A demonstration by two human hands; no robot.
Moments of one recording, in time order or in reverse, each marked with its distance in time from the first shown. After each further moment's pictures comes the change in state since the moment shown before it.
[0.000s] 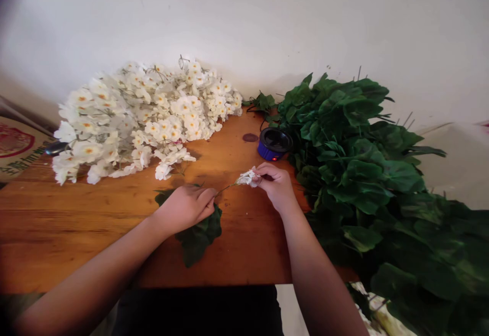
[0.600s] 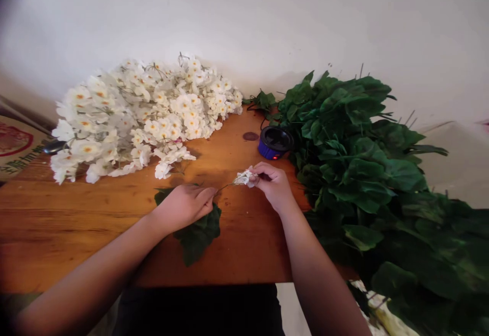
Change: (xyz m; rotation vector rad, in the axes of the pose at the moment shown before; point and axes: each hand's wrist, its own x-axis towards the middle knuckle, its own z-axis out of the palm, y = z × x) left_hand -0.002 -0.004 0.000 -0.024 -0.014 0.008; right_hand -0.002 -0.004 0.005 0.031 -0.068 0.067
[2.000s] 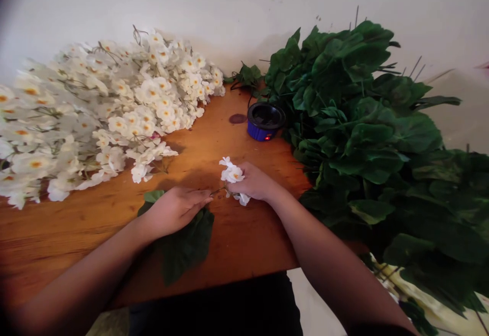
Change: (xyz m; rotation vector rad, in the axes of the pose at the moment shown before) left_hand 0.004 -0.009 0.013 -0.461 -0.181 -0.006; right_hand -0.002 0.000 0.022 -0.123 -0.384 0.406
